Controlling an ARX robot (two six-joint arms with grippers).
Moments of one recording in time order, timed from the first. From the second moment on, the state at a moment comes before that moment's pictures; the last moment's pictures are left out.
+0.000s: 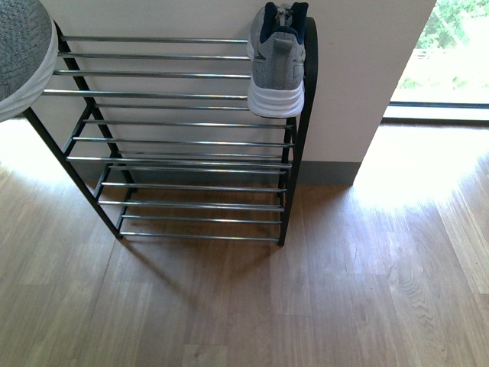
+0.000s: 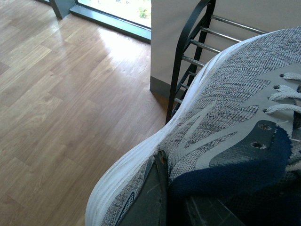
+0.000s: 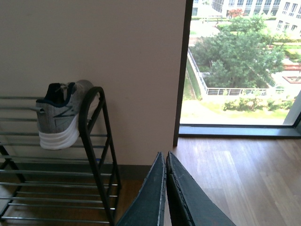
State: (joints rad) left arm -0.18 1.01 0.41 0.11 -0.52 -0.35; right arm 0.00 0.44 0.06 0.37 0.00 0.00
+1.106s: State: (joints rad) left arm -0.18 1.01 0.41 0.11 -0.52 -0.35; right arm 0.00 0.01 0.02 0.00 0.00 0.00
